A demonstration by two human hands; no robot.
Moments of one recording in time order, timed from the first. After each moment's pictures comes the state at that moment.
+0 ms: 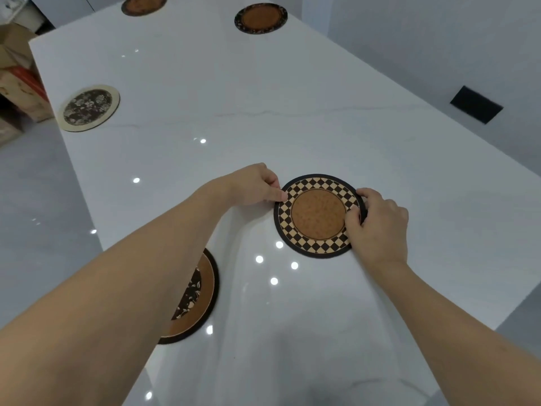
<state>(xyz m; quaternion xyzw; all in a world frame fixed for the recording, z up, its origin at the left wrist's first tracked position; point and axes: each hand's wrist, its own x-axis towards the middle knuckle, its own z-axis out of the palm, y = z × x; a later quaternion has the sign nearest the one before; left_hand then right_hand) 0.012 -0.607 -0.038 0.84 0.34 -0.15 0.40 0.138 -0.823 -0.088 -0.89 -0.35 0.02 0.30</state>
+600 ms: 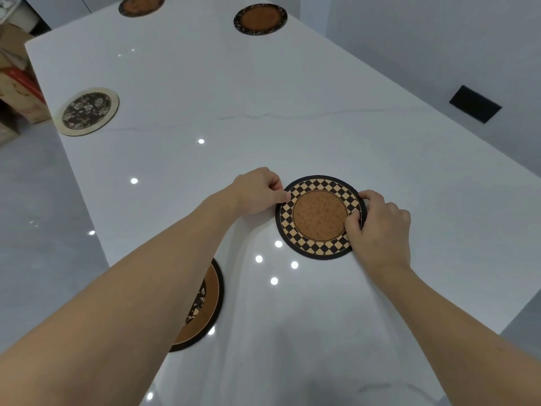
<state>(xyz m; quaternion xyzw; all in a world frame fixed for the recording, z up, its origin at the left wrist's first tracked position) 0.011 -0.609 -0.051 0.86 0.34 -0.09 0.38 0.134 -0.819 -0.081 -0.90 -0.36 0.01 0.24</state>
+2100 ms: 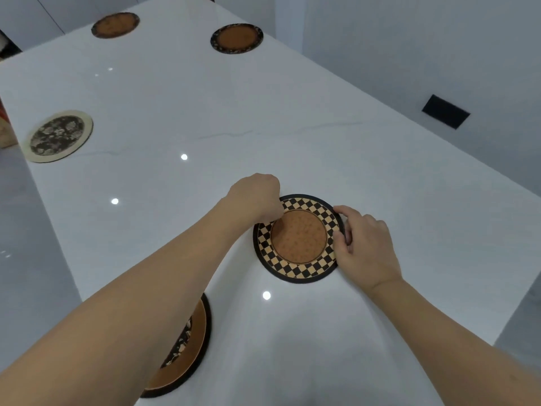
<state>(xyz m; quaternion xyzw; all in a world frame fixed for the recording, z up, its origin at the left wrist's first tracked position) 0.054 -0.624 -0.027 0.92 0.32 -0.17 0.14 0.138 -0.825 -0.086 -0.85 -0.43 0.08 0.28</state>
